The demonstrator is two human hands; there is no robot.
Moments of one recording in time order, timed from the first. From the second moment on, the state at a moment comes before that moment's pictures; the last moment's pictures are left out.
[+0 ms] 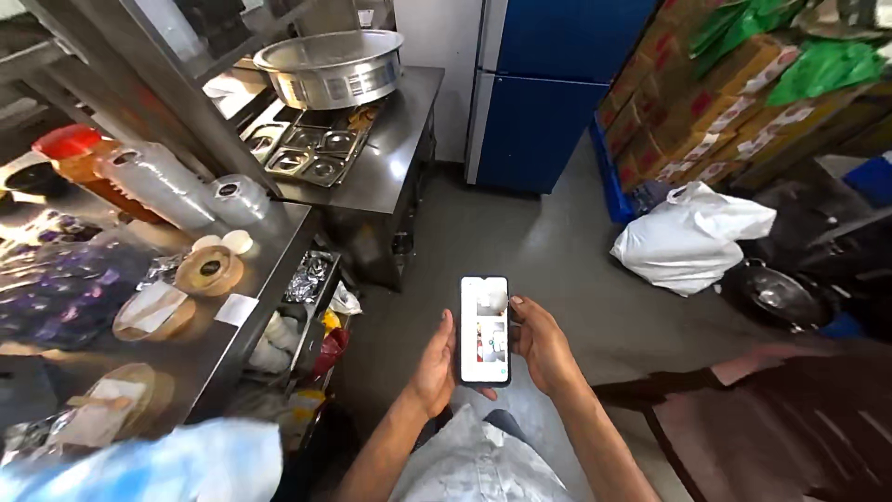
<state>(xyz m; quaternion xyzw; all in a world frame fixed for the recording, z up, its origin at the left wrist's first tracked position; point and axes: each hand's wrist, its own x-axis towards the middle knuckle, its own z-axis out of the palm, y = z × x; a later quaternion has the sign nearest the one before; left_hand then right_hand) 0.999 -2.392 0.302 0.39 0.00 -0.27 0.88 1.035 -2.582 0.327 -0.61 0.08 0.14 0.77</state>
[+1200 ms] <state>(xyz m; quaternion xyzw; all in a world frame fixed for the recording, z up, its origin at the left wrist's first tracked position) 1.172 -2.269 0.303 0.36 0.23 0.26 0.86 1.349 -2.341 0.316 -0.54 -0.36 0.50 0.57</state>
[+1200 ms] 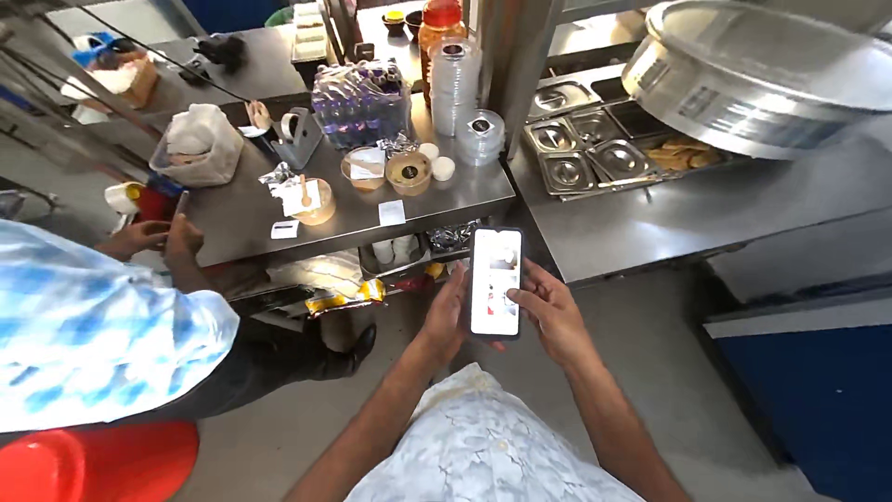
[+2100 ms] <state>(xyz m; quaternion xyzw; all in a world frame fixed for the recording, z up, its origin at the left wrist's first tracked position) 1.095 -2.166 0.296 0.33 0.22 0.30 0.86 1.280 -2.219 0.316 -0.57 -0.36 0.53 0.52</state>
